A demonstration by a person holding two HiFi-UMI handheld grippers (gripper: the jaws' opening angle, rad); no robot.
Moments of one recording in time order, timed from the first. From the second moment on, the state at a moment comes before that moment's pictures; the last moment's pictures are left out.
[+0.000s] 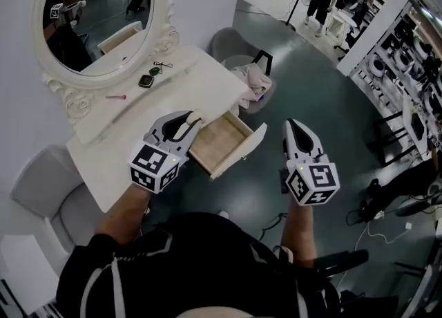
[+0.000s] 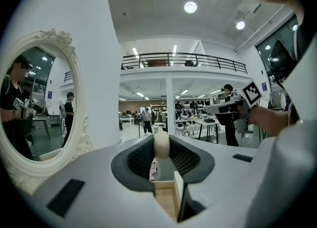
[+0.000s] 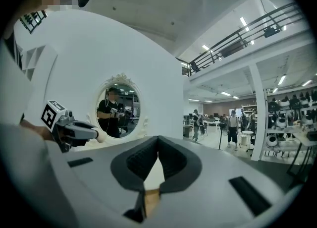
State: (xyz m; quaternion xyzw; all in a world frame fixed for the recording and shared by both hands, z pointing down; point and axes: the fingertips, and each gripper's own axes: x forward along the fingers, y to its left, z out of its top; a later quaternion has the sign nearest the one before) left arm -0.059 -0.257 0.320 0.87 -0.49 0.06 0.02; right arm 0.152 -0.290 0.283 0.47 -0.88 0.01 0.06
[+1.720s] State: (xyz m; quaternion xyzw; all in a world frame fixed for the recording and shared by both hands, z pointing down) left arm 0.051 -0.478 0.598 0.91 -0.32 0.23 0.16; right arm 0.202 -0.406 0.402 0.57 -0.81 0.11 0.13
